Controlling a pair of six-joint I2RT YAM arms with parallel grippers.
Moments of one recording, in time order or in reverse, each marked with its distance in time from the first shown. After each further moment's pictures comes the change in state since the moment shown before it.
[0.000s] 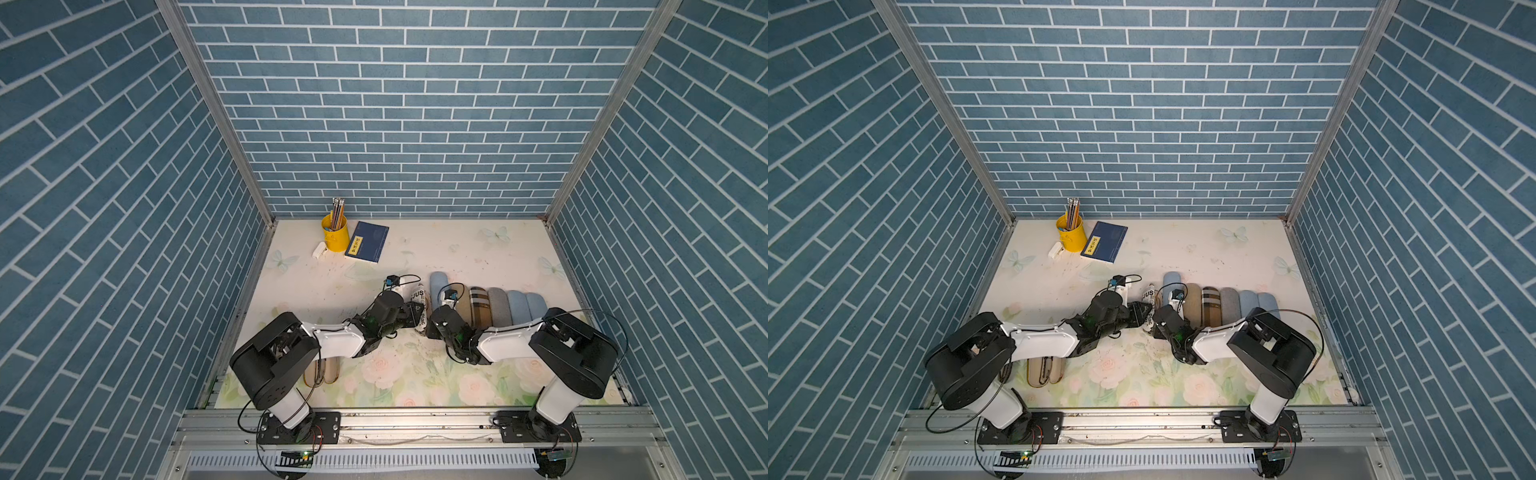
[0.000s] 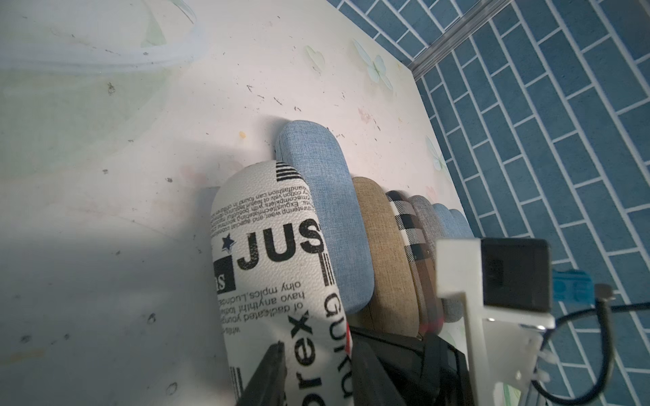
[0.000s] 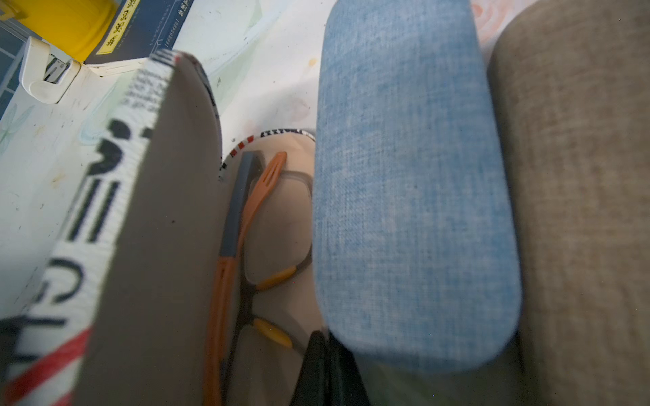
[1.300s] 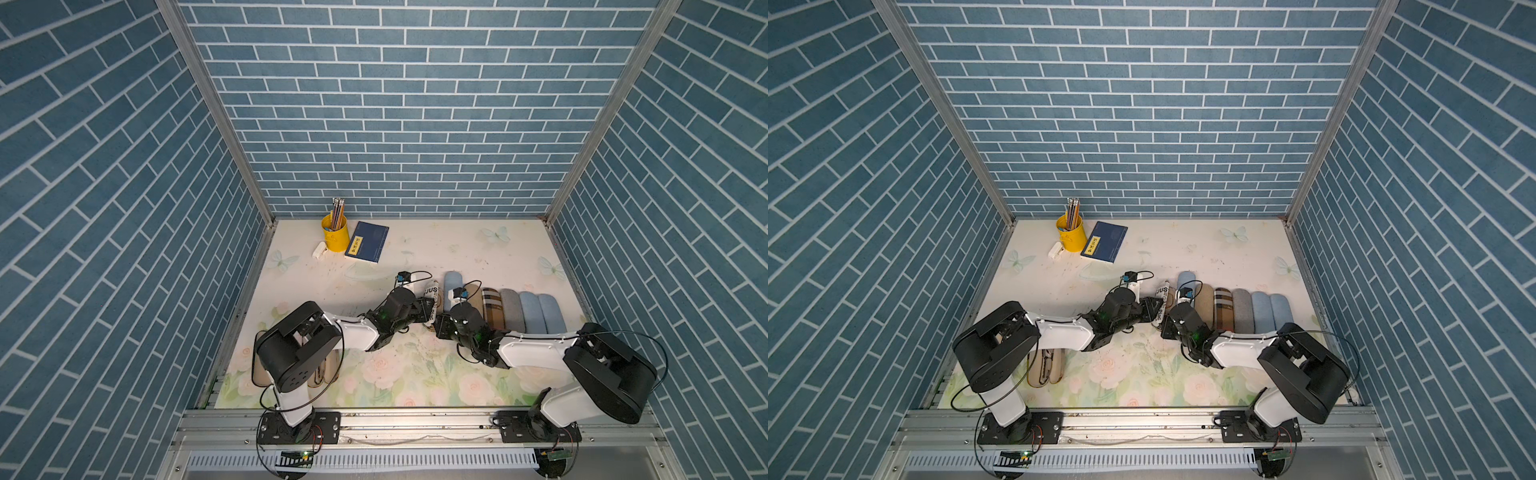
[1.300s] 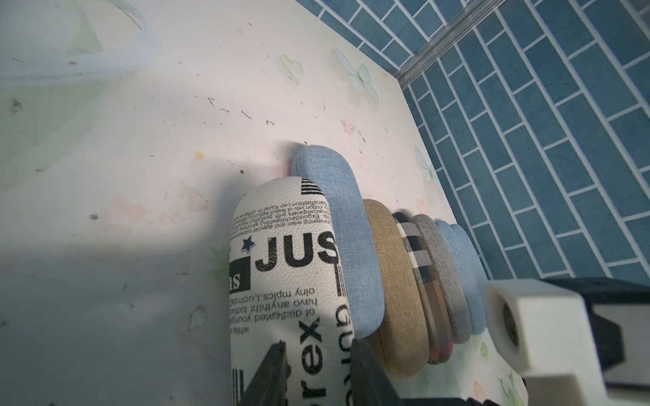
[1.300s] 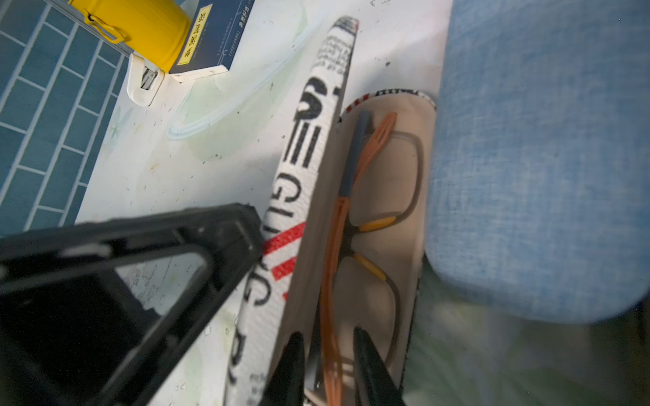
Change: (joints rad) left arm -0.031 0.163 0.119 0.082 -0.033 -0.001; right arm -0.093 -0.203 -0.103 0.000 -0.245 -0.032
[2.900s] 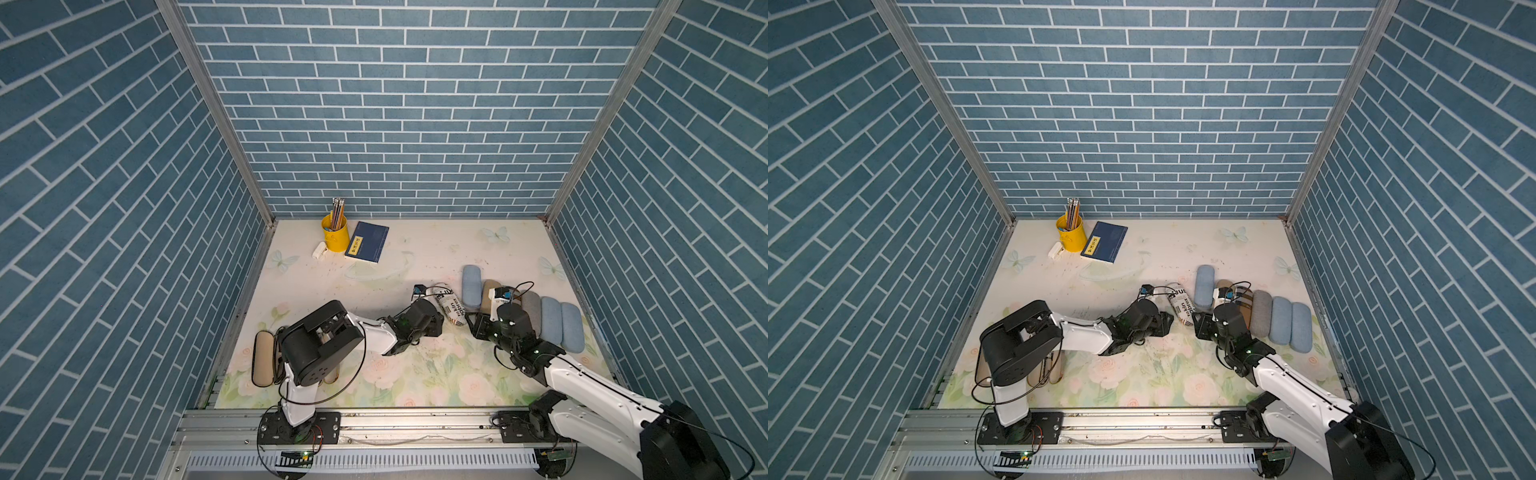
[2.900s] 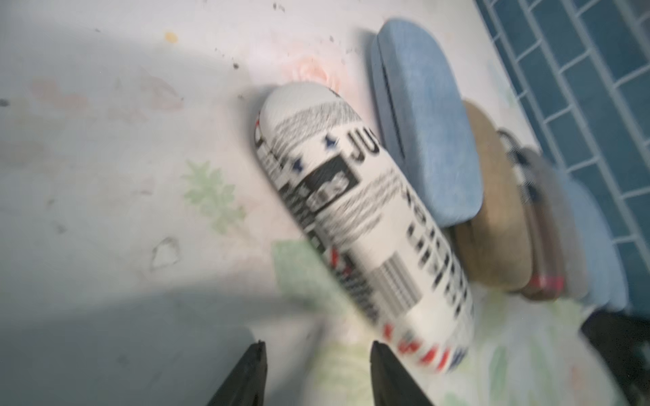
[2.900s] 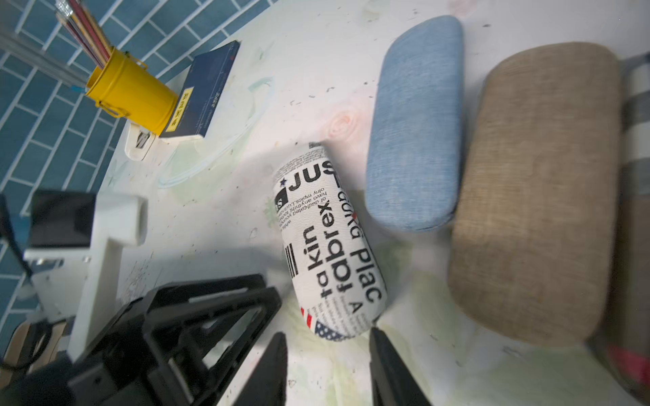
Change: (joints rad) left arm -0.122 0.071 0.084 -0.229 -0.130 0.028; right arm -0.307 -0.550 -0.141 -0.358 -0.071 -0.156
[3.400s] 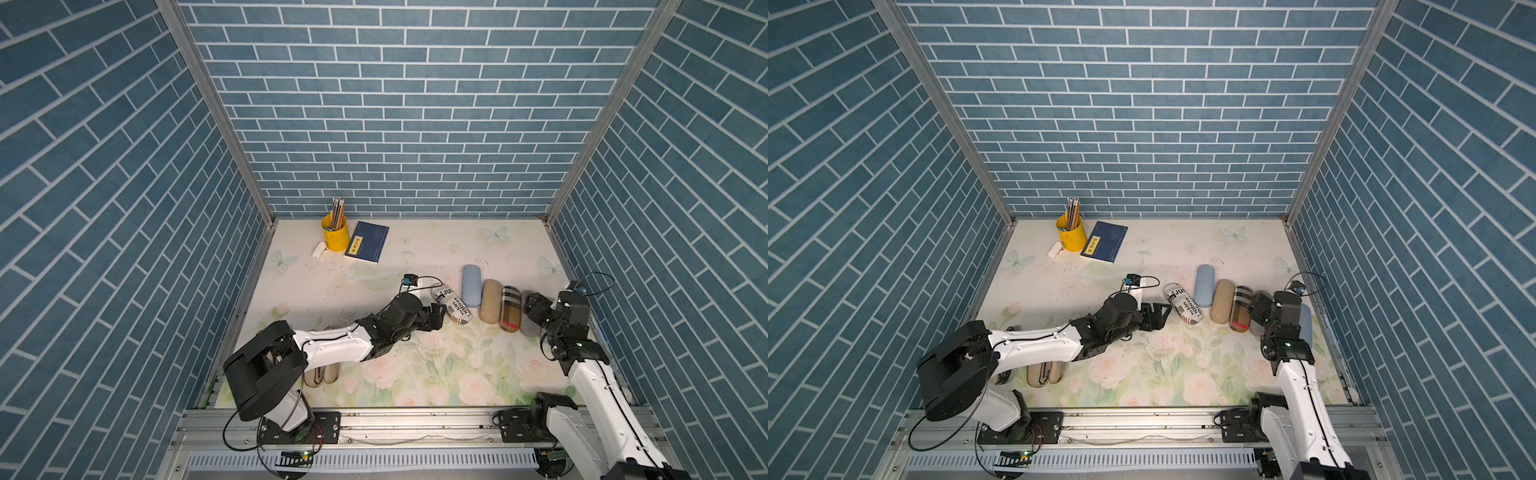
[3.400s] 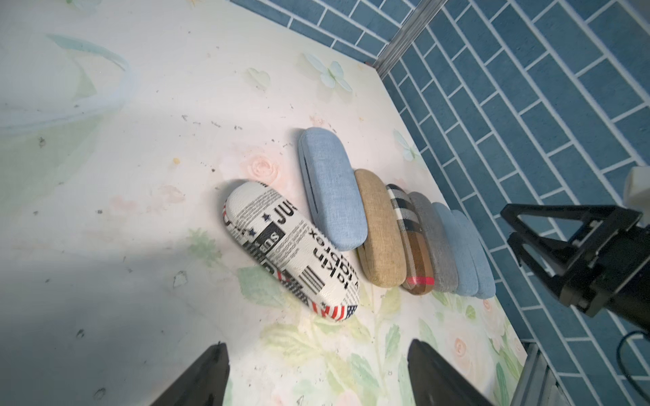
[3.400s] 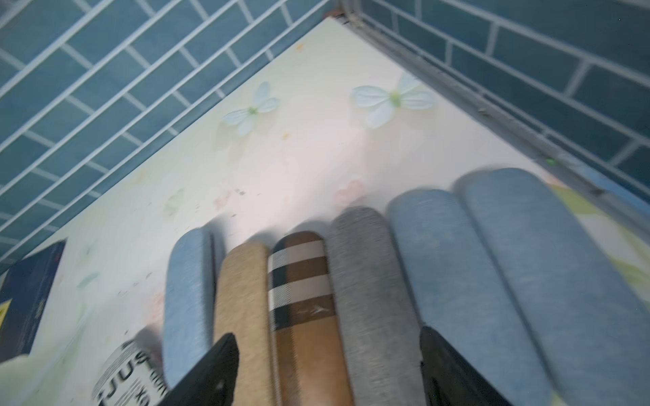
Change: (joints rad) left arm 0.010 -0.306 -0.113 0.001 0.025 0.043; right arm -0.673 -0.138 0.117 -0.255 0.022 -0.155
